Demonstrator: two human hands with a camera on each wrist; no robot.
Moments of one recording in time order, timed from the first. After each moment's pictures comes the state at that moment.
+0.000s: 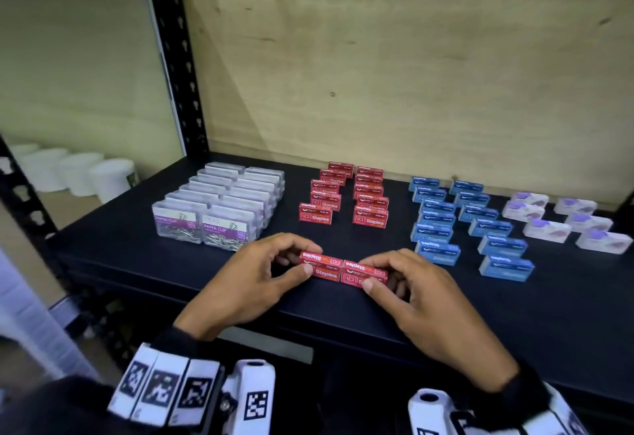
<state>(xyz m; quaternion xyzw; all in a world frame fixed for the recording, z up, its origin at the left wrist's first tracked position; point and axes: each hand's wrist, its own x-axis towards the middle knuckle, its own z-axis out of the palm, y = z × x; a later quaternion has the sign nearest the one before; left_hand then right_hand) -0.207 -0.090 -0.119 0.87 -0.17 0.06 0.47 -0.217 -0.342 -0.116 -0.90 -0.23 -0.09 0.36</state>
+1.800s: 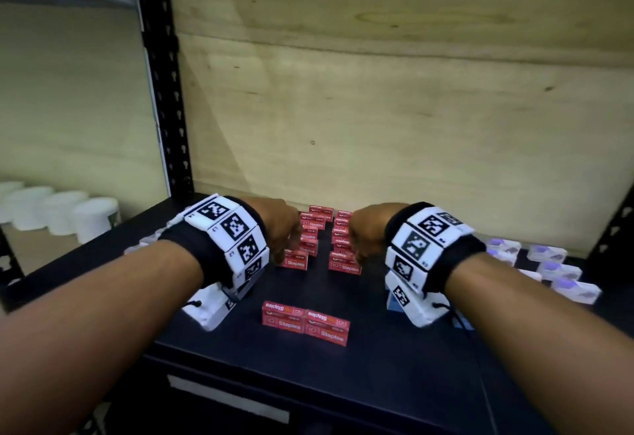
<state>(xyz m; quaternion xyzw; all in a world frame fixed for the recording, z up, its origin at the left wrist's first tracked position) -0.096 -0.135 -0.003 0.98 -0.14 -0.13 -0.06 -0.069 -0.309 -0.016 -0.97 -0.17 0.11 -0.14</state>
